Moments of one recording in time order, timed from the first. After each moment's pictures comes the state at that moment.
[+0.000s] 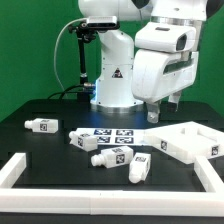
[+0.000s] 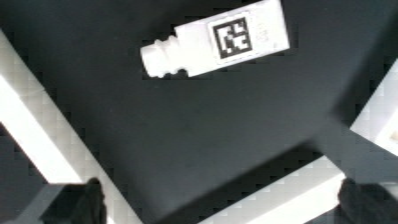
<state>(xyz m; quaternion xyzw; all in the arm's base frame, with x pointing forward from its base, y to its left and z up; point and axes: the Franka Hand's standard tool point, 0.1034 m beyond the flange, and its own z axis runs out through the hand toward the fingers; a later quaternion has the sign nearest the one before) 0.569 0.063 0.126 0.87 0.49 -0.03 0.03</state>
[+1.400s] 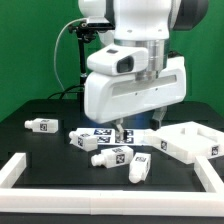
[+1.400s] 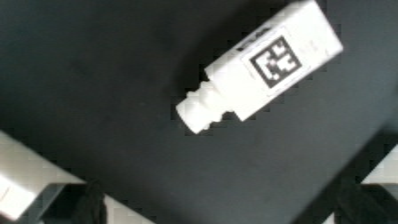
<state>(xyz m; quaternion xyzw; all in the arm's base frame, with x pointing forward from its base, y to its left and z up) 0.581 0.011 0.092 0.95 0.30 -0.03 -0.03</state>
